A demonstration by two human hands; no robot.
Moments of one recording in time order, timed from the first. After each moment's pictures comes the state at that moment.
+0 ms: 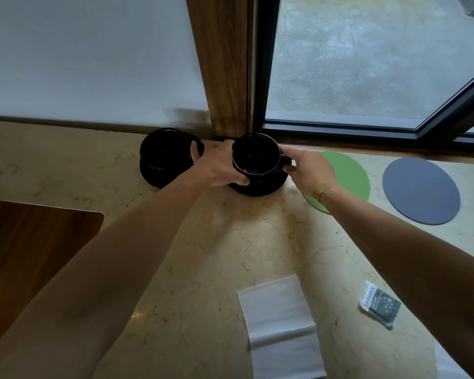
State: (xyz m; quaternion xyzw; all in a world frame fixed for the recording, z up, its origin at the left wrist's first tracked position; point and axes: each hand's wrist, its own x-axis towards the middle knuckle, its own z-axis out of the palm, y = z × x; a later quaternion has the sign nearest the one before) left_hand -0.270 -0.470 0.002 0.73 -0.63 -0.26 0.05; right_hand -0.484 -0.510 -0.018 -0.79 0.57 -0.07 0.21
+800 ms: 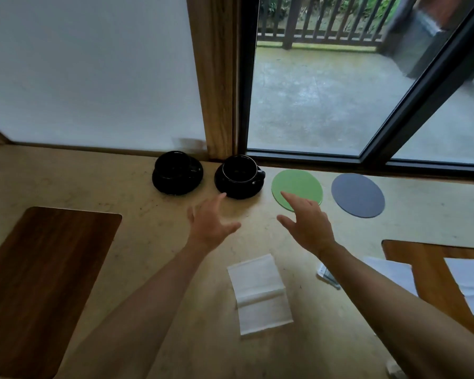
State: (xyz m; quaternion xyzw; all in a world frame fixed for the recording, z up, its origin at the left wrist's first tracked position) left_hand -0.316 -0.311 0.014 0.75 -0.60 -0.18 0.22; right_hand -0.551 -0.355 0.042 -0.78 0.59 -0.10 0.17
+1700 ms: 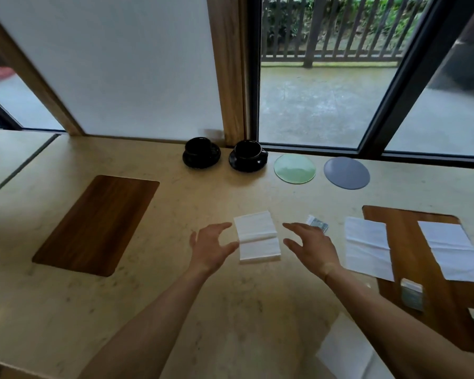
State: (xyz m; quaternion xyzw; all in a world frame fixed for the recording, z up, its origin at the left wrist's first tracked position) left_hand -0.382 -0.094 0.043 0.79 -0.54 -0.20 0.22; right_hand -0.635 -0.167 0.053 -0.80 0.54 -0.10 0.23
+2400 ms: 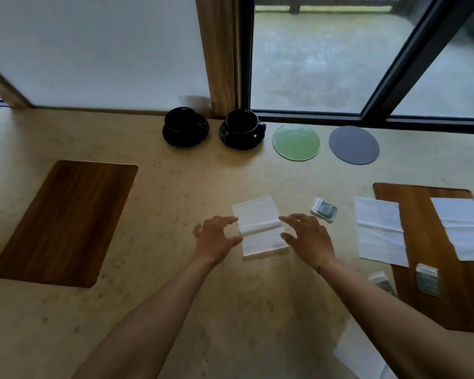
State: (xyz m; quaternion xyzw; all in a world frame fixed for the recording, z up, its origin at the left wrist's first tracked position) left_hand -0.359 -0.140 -0.012 0.77 -0.56 -0.26 0.16; right_hand -0.597 -0.192 -0.003 -0.78 0.58 0.00 0.23
